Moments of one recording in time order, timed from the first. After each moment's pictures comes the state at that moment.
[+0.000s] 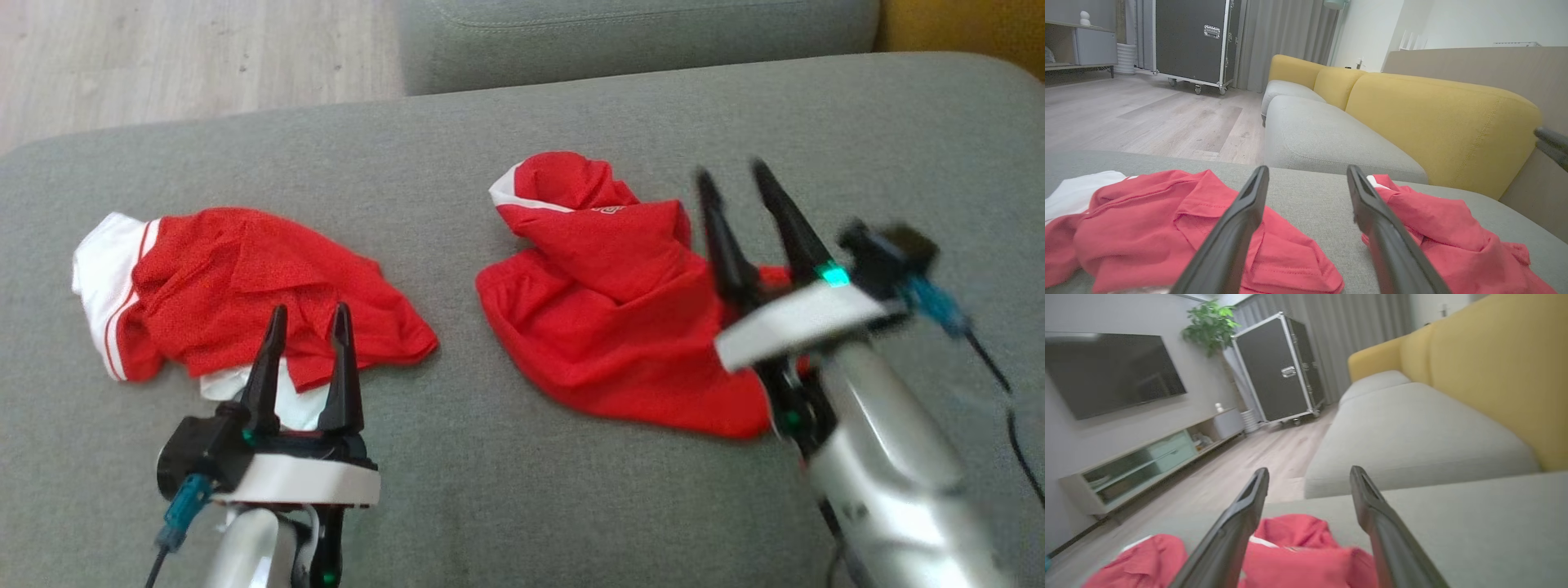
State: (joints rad) left arm -0.14 0.05 -0.16 0.25 -0.31 -0.10 -0.25; right arm -0.49 -0.11 0.37 0.52 0.51 0.13 -0.25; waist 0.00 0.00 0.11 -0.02
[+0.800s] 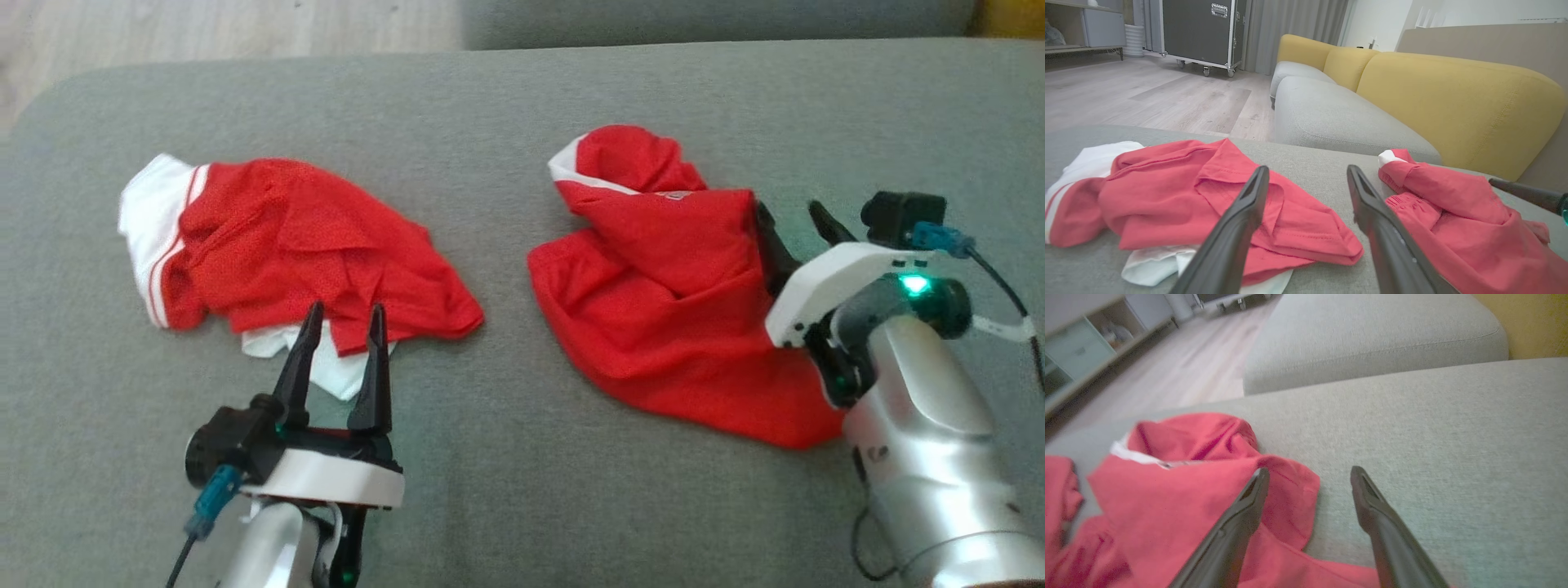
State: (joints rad) left arm -0.16 0.05 -0.22 0.28 -0.31 -0.11 -0.25; right arm -0.60 -0.07 0.07 0.81 0.29 0.13 0.03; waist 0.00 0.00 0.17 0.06
